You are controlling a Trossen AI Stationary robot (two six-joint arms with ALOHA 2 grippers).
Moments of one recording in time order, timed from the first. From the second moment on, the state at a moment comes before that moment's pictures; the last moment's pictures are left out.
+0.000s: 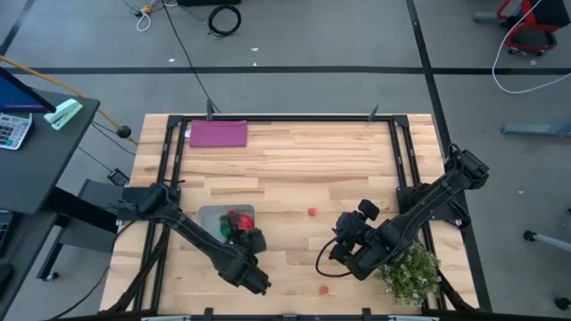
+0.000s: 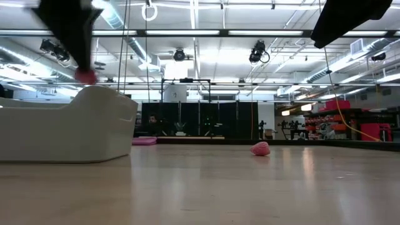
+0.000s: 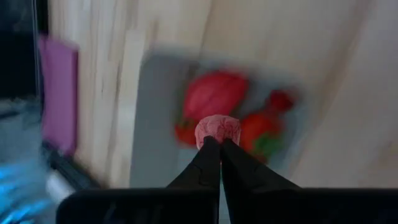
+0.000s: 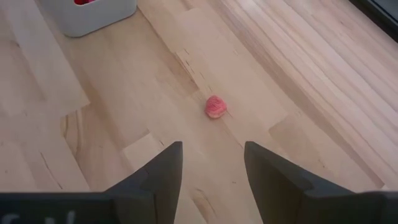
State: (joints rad) left arm -0.62 2.06 1.76 -1.57 -0.49 -0.93; right arm 0.68 1.61 1.27 -1.07 0.71 1.20
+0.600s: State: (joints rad) left arm -0.59 1.85 1.46 -1.54 -0.34 -1.04; right arm 0.67 1.61 1.27 -1.05 0.71 1.15
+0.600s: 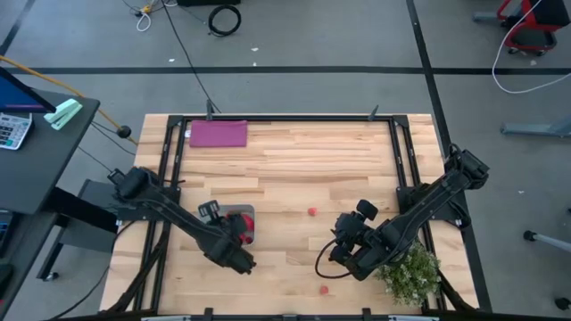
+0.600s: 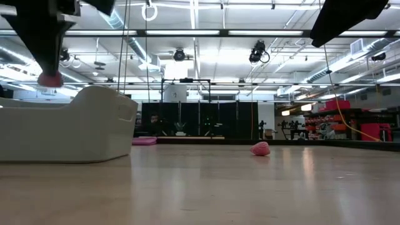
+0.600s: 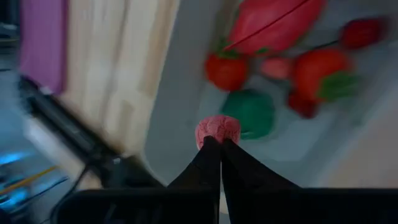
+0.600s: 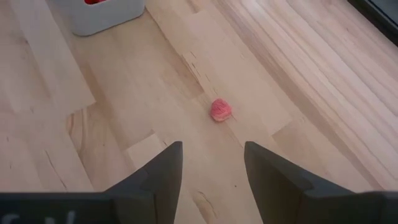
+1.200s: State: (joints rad) left arm -0.59 1.80 1.38 -1.57 -0.26 -1.11; right arm 0.68 1.61 1.27 -1.04 0.71 1.15
